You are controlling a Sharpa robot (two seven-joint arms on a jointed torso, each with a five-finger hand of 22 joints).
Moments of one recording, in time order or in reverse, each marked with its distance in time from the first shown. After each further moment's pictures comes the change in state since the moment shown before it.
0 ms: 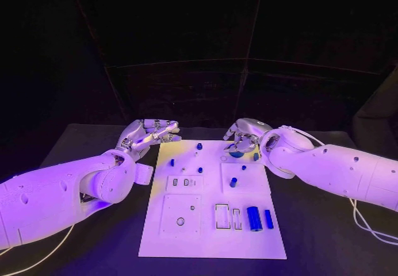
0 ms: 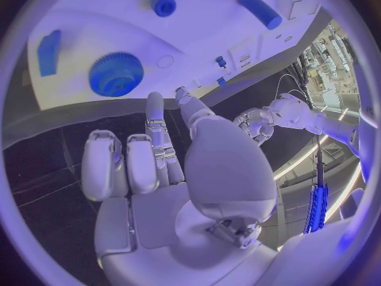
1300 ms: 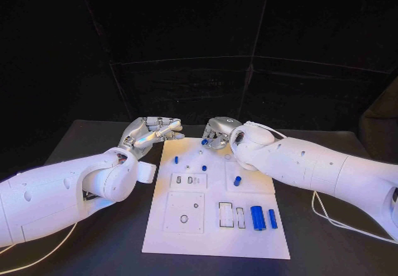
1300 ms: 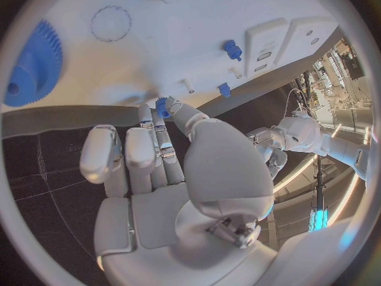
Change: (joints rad) left arm 0.000 -0.002 0.000 0.019 0.000 -0.014 0.014; left_hand 0.000 0.000 0.000 0.006 0.000 0.004 -0.004 0.000 0.000 0.004 -0.004 0.007 0.001 0.000 0.000 -0.001 -0.001 0.000 -0.003 -0.003 0.004 0.003; right arm -0.001 0.318 0.001 -0.287 -0.126 0.057 0.010; right_hand -0.025 0.046 0.260 -0.104 -0.078 0.086 0.027 -0.009 -0.005 -0.160 0.050 -0.578 -0.511 0.000 0.029 -0.173 -0.246 0.032 -0.092 0.024 -0.089 -0.157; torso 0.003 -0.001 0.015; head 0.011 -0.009
